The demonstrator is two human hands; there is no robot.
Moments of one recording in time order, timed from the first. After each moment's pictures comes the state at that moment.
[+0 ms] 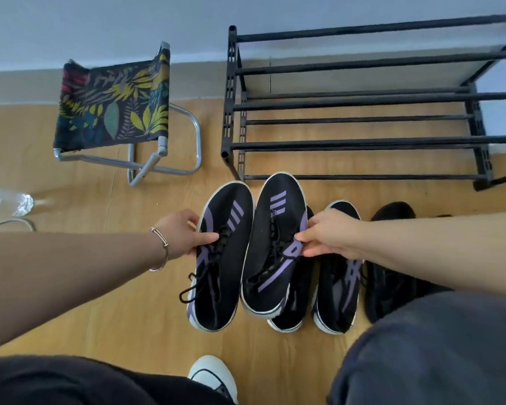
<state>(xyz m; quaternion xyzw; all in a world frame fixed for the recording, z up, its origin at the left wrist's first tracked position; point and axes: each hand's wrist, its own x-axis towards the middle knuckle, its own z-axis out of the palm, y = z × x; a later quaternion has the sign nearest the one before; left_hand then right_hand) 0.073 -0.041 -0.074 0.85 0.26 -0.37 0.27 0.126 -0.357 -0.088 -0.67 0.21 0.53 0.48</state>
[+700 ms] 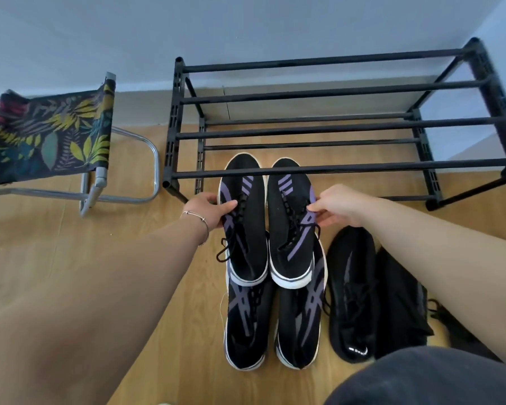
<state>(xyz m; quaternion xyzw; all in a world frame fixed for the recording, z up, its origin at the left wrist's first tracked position) 0.182 -0.161 -0.141 0.75 0.36 -0.23 0.50 0.232 -0.454 -0.111 -0.75 0.20 0.45 0.45</state>
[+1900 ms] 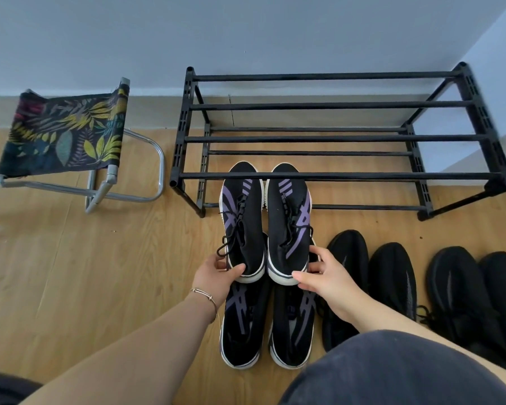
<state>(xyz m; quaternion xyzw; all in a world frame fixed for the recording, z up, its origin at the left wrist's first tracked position) 0.046 -0.203 -0.145 0.72 0.39 -0.21 0.54 0.080 -0.461 -0.139 -0.69 0.20 0.36 0.60</state>
